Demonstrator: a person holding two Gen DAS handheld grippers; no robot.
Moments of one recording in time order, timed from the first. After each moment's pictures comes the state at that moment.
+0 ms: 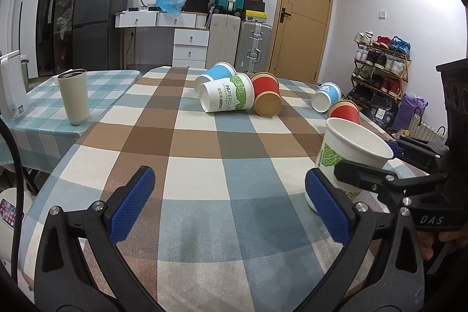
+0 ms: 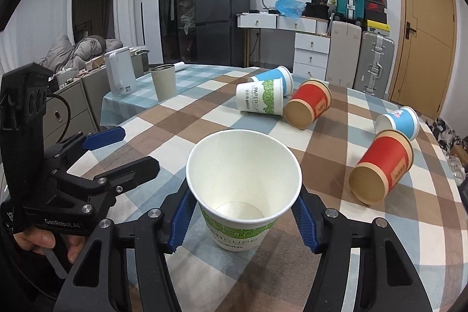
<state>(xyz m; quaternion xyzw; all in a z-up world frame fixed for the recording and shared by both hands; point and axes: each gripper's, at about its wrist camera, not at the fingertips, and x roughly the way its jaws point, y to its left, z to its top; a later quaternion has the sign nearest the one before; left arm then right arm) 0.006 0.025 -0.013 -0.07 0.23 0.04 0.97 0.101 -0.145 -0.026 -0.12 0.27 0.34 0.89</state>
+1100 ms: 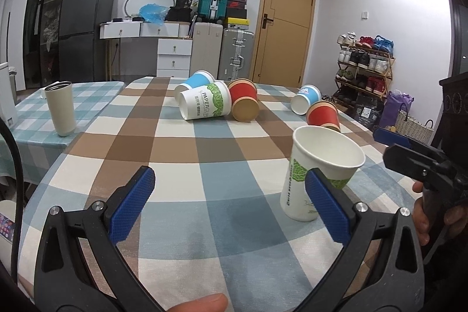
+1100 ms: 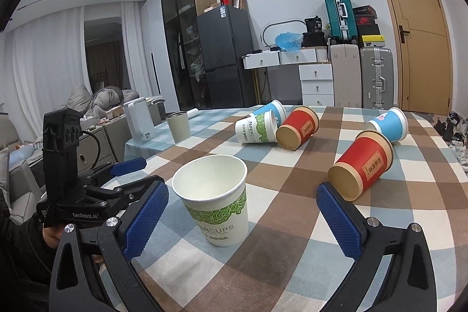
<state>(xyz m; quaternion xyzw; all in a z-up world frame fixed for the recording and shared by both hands) 0.000 -0.024 -0.014 -0.06 0.21 0.00 0.98 0.088 -0.224 -0.021 -0.01 0.19 0.40 0.90</state>
